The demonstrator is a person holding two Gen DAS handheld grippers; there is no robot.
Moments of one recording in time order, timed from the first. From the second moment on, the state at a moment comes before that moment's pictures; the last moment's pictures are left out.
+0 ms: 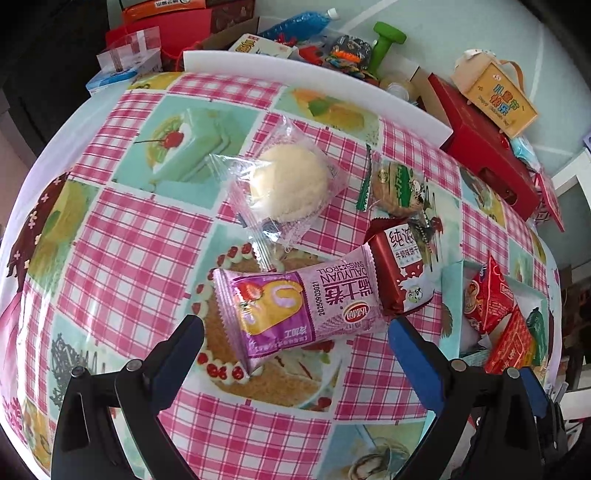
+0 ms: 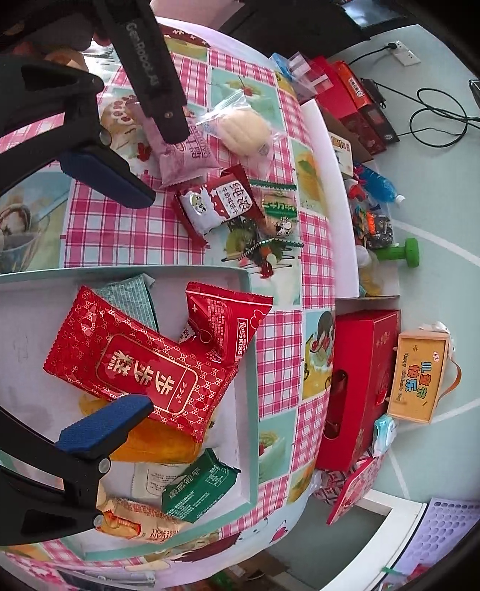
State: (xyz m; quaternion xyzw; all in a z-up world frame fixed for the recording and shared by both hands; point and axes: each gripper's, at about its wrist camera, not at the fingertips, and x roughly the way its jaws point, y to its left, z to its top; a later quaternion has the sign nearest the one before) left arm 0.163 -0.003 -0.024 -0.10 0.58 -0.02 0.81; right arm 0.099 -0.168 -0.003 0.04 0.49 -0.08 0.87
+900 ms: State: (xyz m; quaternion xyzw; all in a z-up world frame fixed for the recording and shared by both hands) left arm 0.163 0.006 -0.033 -0.12 0.56 -0.03 0.82; right arm 0.116 -0.152 0.010 0.02 0.48 -0.03 0.88
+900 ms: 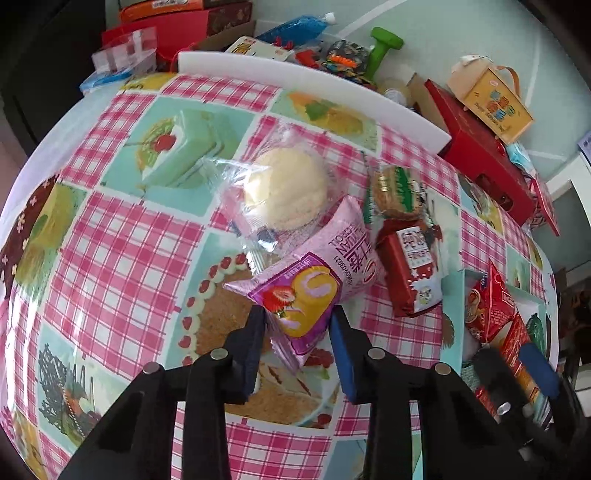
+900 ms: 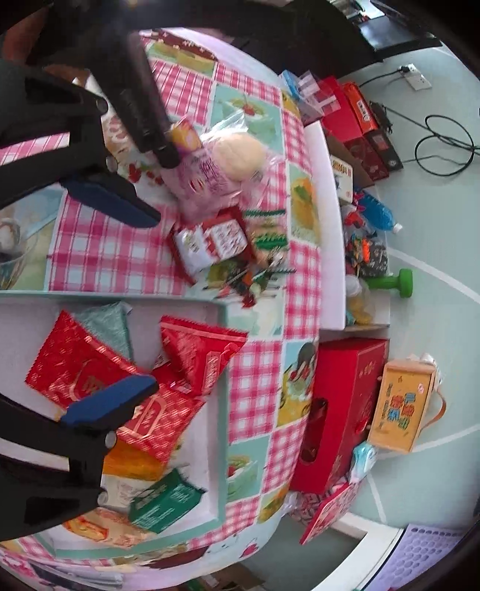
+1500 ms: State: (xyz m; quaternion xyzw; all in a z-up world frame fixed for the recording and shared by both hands) left arm 0.162 0.030 -0.030 -0.14 0.57 -0.02 0.81; right arm 0.196 -0.116 -0.024 0.00 0.54 0.04 0.84
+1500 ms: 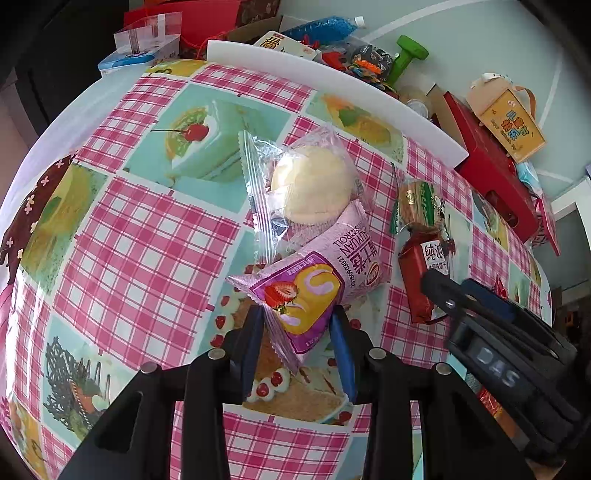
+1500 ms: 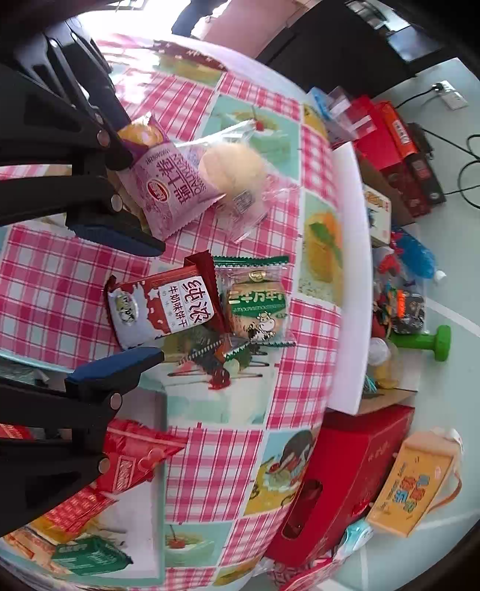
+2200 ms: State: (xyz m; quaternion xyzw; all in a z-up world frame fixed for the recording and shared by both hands) left arm 0.165 0.030 -0.015 -0.11 0.56 -0.03 0.82; right arm 0.186 -0.113 -0.046 -0.02 0.56 0.02 0.83
